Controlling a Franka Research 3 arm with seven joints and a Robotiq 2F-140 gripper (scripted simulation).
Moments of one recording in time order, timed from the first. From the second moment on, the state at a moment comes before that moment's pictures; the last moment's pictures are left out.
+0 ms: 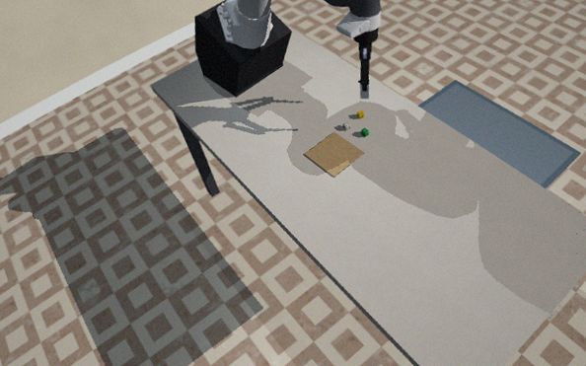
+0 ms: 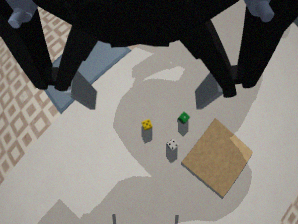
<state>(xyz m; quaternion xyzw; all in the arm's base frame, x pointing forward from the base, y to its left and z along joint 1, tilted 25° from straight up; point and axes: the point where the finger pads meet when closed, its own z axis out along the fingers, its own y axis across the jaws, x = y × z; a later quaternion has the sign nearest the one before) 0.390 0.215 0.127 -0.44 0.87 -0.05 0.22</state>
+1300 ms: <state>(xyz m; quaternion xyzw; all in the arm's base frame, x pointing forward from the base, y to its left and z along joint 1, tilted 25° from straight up) 0.388 0.206 0.114 -0.59 0.78 -0.09 0.20</state>
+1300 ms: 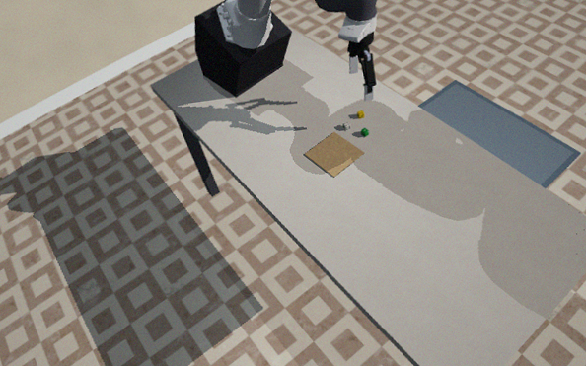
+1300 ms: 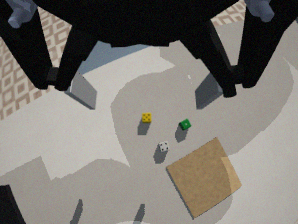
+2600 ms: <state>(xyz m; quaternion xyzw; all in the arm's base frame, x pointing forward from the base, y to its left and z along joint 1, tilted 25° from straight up) 0.394 0.210 0.112 -0.75 0.62 -0.13 0.18</state>
